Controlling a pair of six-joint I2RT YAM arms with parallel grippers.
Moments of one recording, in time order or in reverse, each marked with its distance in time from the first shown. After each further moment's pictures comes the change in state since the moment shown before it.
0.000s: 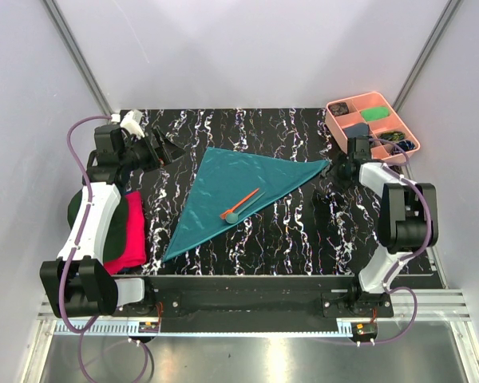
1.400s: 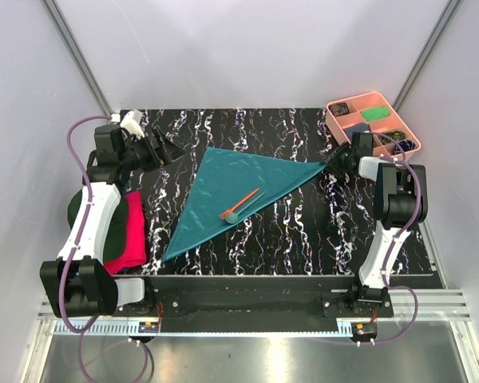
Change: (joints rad) left arm 0.000 0.000 0.000 -0.002 -0.005 0.005; right arm -0.085 0.286 0.153 0.319 -0.146 0.081
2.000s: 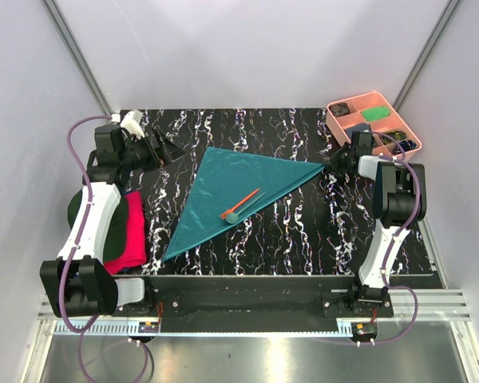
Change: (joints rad) left arm 0.000 0.001 0.000 0.000 0.000 0.000; right arm 0.001 0.021 0.024 -0.016 0.022 -0.027
